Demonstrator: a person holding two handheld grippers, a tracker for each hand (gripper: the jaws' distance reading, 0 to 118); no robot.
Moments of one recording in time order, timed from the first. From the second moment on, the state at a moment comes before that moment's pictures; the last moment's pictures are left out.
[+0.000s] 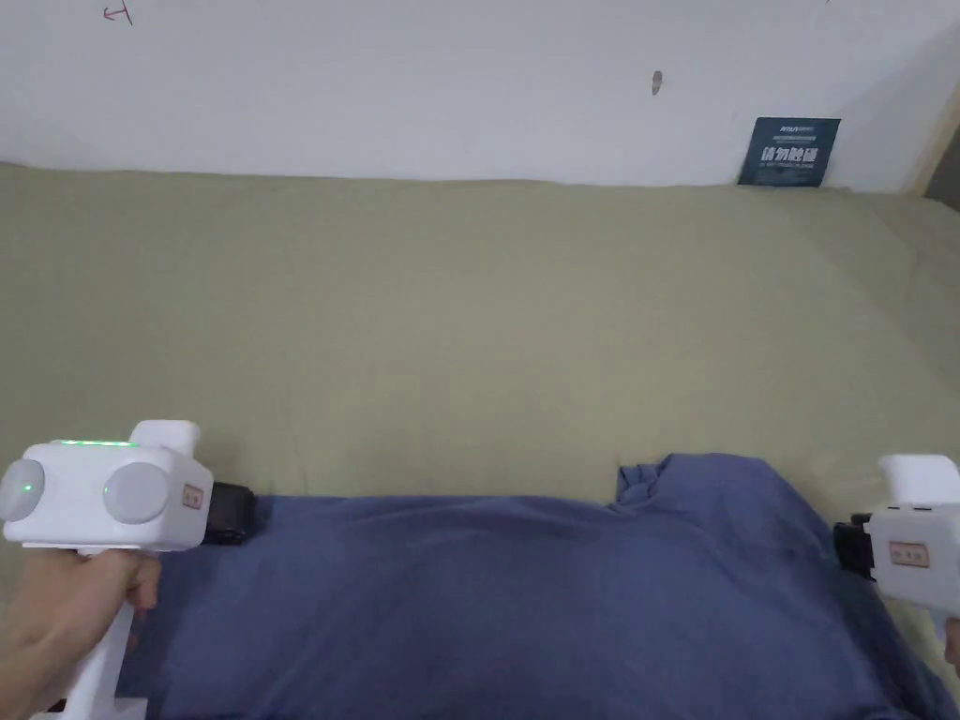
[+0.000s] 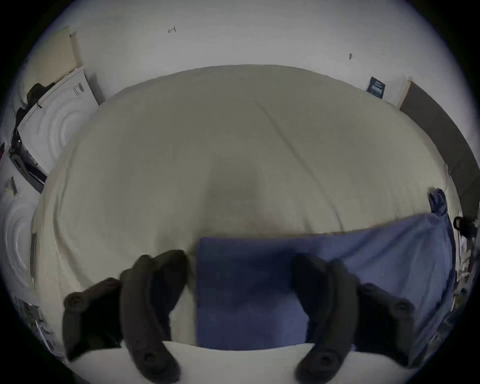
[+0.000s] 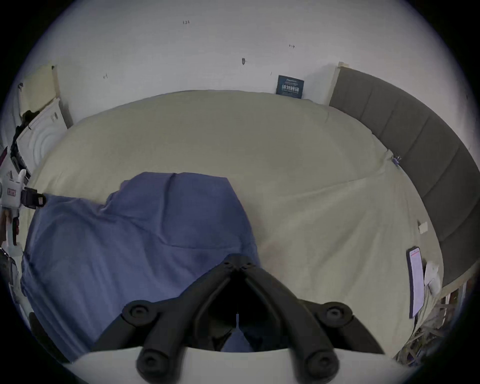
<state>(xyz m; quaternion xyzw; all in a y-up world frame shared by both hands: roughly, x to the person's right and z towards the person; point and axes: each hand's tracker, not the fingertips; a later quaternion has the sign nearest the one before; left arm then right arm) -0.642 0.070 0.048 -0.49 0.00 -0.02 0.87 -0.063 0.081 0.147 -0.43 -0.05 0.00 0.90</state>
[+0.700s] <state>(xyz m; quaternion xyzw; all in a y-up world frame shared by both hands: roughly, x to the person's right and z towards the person) -0.653 0.107 0.083 -0.44 -0.02 -0.01 0.90 -0.074 0.108 0.155 -0.43 -0.07 -0.02 0.90</state>
